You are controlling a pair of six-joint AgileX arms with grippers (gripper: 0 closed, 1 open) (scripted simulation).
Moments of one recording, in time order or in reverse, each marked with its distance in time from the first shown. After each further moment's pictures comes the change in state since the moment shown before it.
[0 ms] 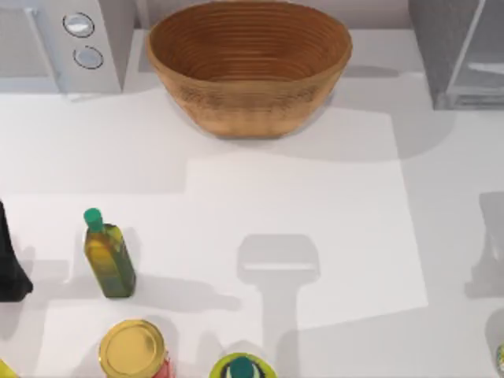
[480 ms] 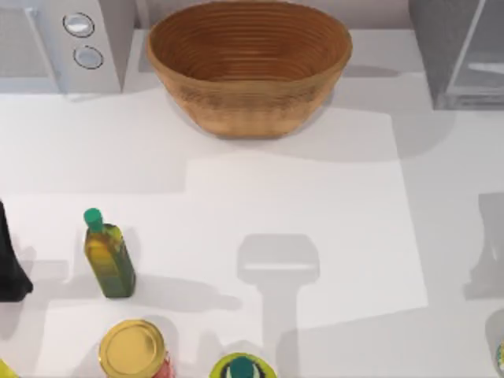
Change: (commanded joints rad) left arm 0.000 0.000 0.000 0.000 0.000 0.000; right arm 0.008 -0.004 -0.004 0.002 0.002 0.001
